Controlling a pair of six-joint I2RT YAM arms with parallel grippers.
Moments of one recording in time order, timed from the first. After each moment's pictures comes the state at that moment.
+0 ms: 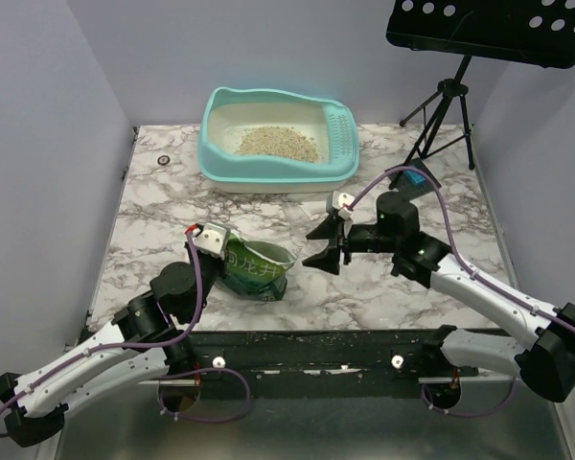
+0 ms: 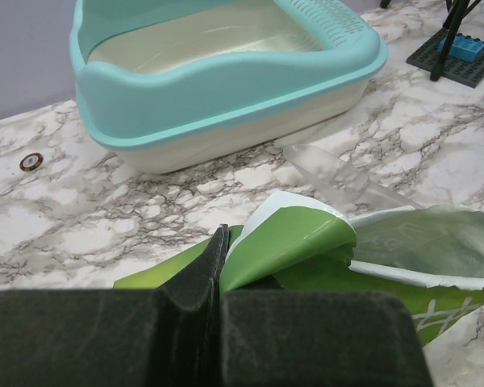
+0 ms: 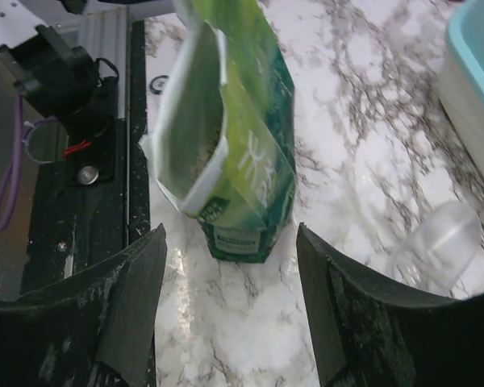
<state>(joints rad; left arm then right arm) -1.00 0.44 0.57 -0.18 -0.66 0.04 0.67 1.12 0.82 -0.01 -0.71 -0.14</state>
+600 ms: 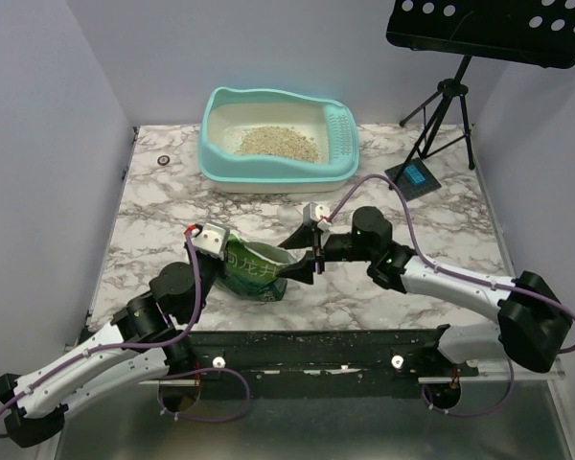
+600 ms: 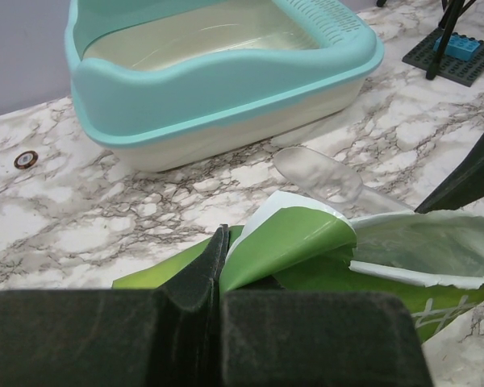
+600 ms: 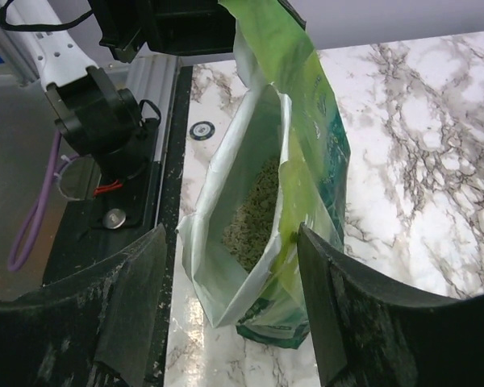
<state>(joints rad) -0.99 0.44 0.57 -0.20 -0.65 0.02 0.84 1.29 0.74 0.45 -0.71 -0.03</state>
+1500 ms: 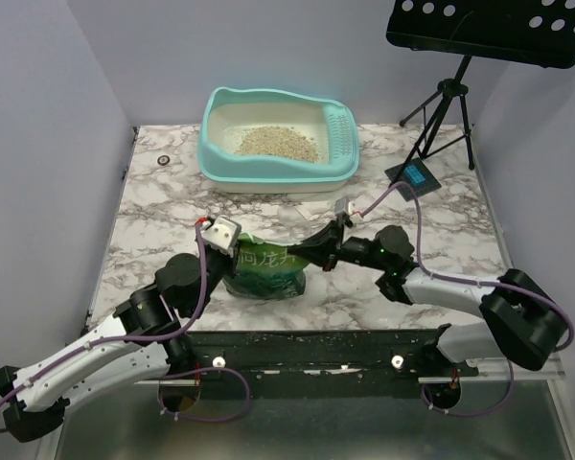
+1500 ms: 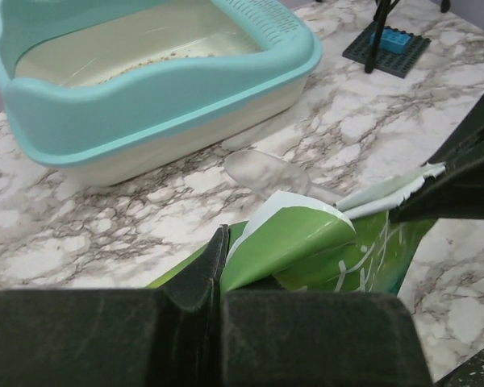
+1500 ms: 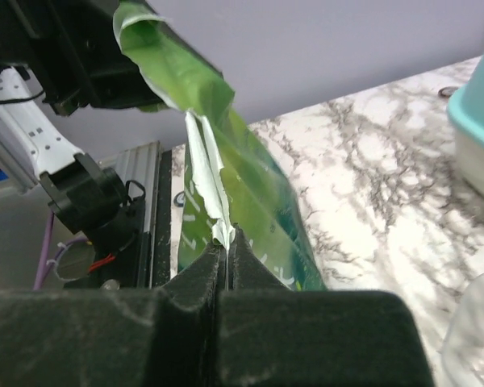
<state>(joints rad) -0.99 0.50 0.62 -0.22 -0.54 -0.01 0.79 1.37 0.49 1.08 -0.57 0.30</state>
